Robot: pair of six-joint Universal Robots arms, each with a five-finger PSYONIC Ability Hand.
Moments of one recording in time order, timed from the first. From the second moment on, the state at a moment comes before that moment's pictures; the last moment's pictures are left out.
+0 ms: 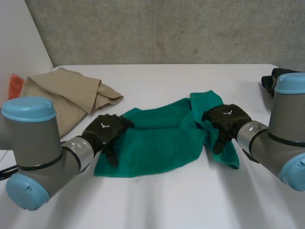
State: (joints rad) left arm 4.29 -1.99 -1.64 3.19 -1.37 3.47; right arm 1.93 -1.12 1.46 0.13 1.42 2.78; left_hand 0.19 0.20 0.21 0.20 0.04; right_hand 0.40 0.40 0.40 0.39 0.19
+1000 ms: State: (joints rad) left arm 4.22 -2.20 -1.46 3.30 -1.56 3.73; right arm 1.95 -1.10 1.49 0.10 1.42 2.75; left_hand 0.90 0.82 0.82 0.83 0.64; right_hand 0.40 0.40 0.40 0.39 0.19
